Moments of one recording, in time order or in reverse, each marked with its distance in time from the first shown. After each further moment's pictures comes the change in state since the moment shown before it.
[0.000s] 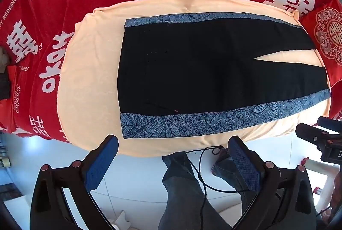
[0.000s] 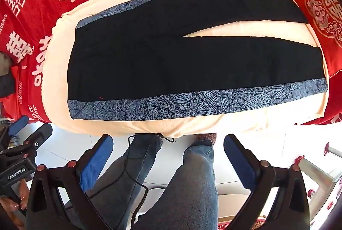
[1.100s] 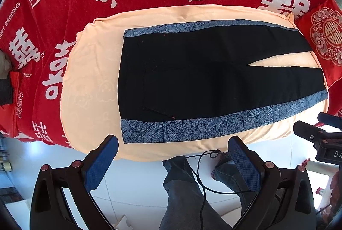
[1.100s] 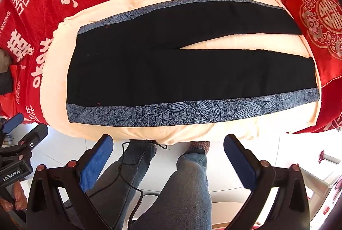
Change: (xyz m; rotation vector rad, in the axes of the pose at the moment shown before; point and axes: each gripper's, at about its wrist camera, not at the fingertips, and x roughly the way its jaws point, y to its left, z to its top) left arm -0.019 -0.011 0.000 0.022 -0.052 0.013; right arm -0.017 -0.001 -0.001 -0.033 -0.066 -0.041
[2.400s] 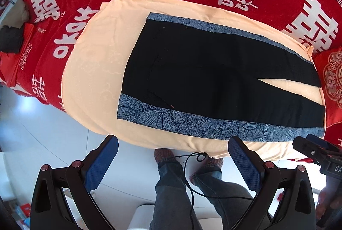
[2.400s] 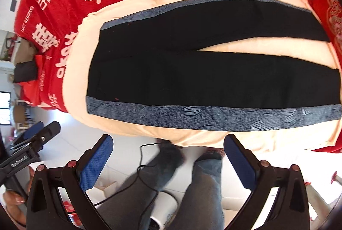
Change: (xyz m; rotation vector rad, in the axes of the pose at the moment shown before) left arm 0.006 0.008 -0.024 -0.302 0.022 -0.004; right arm 0.015 -0.021 0.012 -0.077 0.027 0.232
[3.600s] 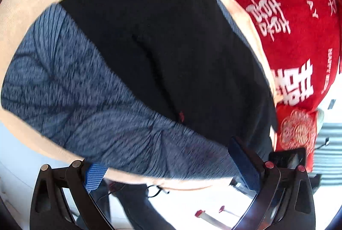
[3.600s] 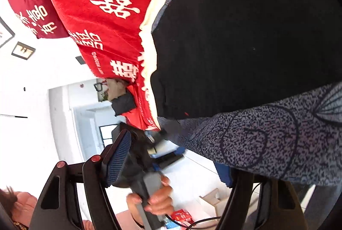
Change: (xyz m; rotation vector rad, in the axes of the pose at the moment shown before) left arm 0.220 0.077 -0.004 -0.388 0.042 -0.619; right arm 0.184 -0.020 -0.011 0.297 0.002 0.868
